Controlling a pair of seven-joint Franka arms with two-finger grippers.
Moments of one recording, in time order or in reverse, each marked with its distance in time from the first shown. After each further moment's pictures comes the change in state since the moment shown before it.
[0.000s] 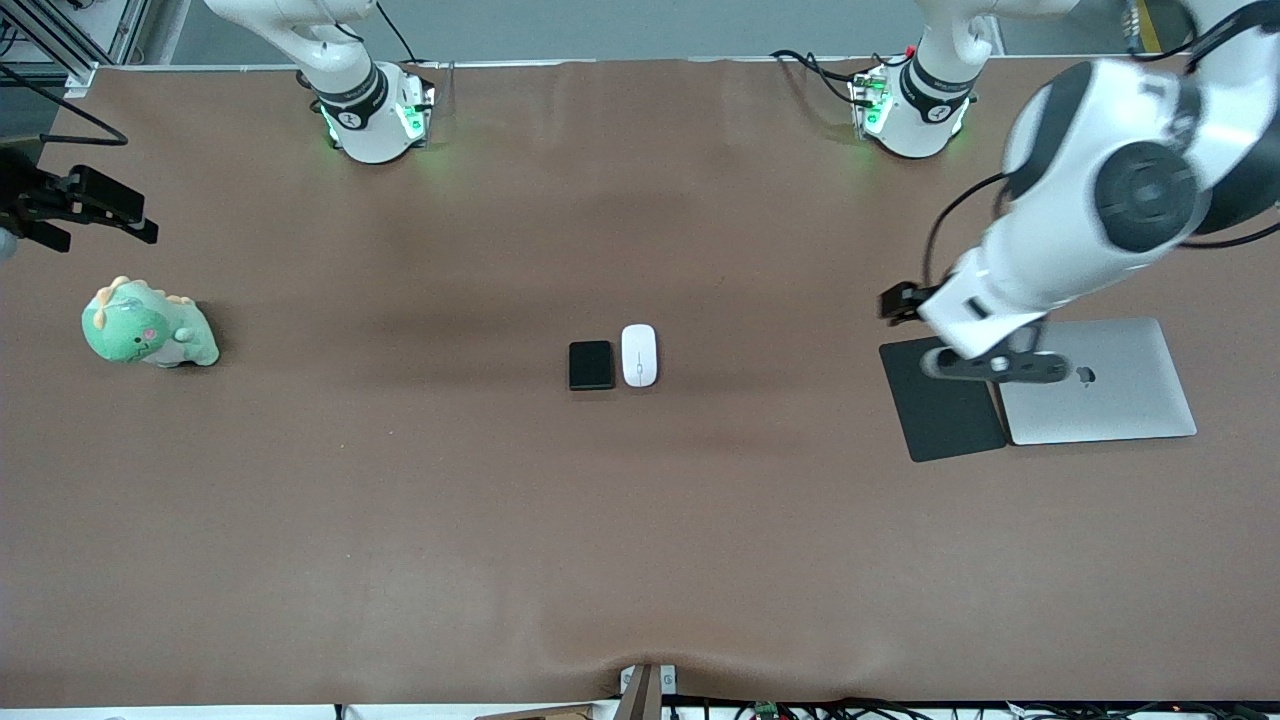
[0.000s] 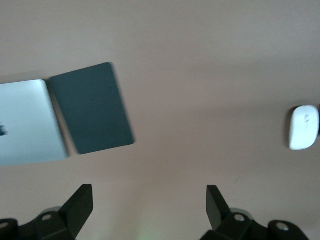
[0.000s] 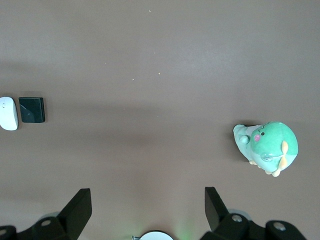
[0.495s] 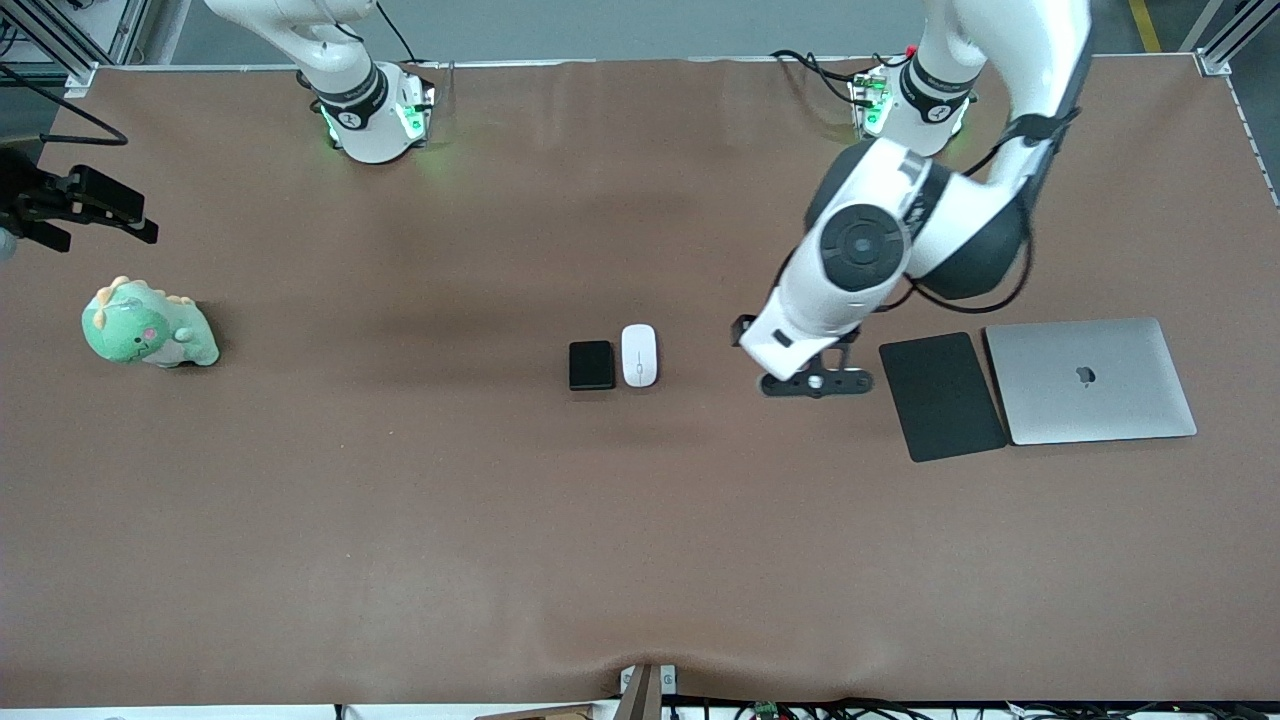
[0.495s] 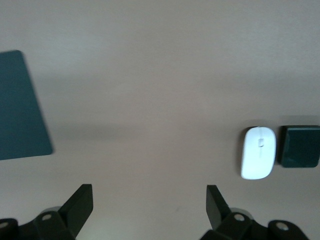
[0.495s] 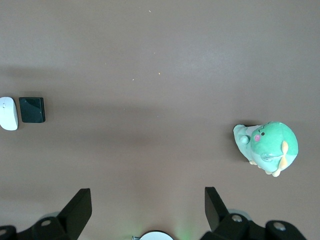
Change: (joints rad) left arm -0.207 0.171 -0.002 -0.003 0.000 0.207 -0.292; right arm 0.000 0.000 0.000 0.000 0.000 0.000 0.000
